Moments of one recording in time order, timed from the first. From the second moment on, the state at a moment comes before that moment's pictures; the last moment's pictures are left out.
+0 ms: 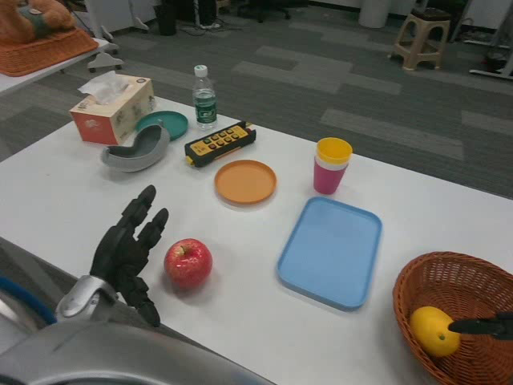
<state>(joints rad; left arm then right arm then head) 0.19 0.09 0.58 0.47 -0.44 -0.50 -0.56 -0.43 -0.40 0.31 0.92 0.42 -0.99 -0.32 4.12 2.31</state>
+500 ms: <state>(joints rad) 0.06 0.09 0.57 0.63 -0.24 -0.62 -0.52 -0.43 -0.40 0.32 0.92 0.42 -0.99 -0.32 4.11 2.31</state>
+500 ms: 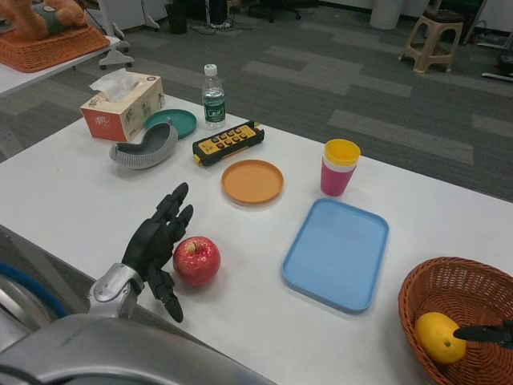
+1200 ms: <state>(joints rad) -0.11 0.13 0.54 0.94 -0.07 -0.74 -0.48 -0.43 -0.40 0.32 0.89 0.42 -0.99 -0.32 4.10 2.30</state>
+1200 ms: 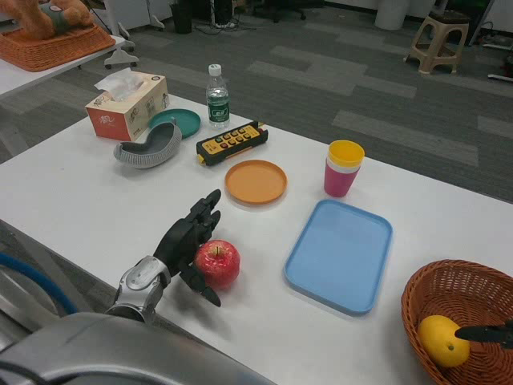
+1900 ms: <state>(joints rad) -0.18 0.20 0.52 0.87 0.50 -0.60 -0.49 -0.43 -0.40 0.32 0.86 0.42 -0.99 -0.32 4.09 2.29</state>
